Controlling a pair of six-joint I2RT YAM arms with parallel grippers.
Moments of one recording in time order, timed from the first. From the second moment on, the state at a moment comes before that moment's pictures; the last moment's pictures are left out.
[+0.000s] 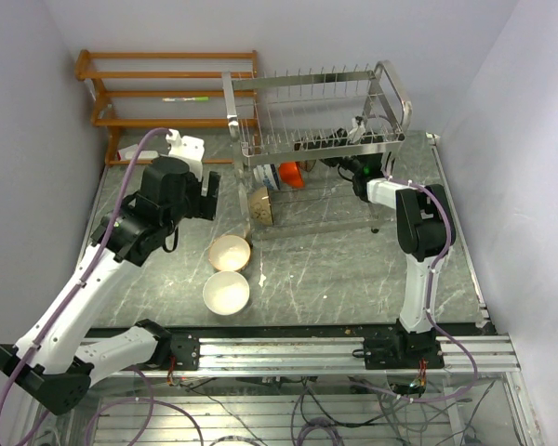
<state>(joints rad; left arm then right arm) -0.56 1.03 1.25 -0.74 -0.36 -0.08 0.20 2.15 1.37 0.75 -0.55 1.01</state>
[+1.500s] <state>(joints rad) -0.56 1.06 1.24 -0.61 -0.27 -0.16 0.17 2.22 1.41 0.71 -0.82 1.03</state>
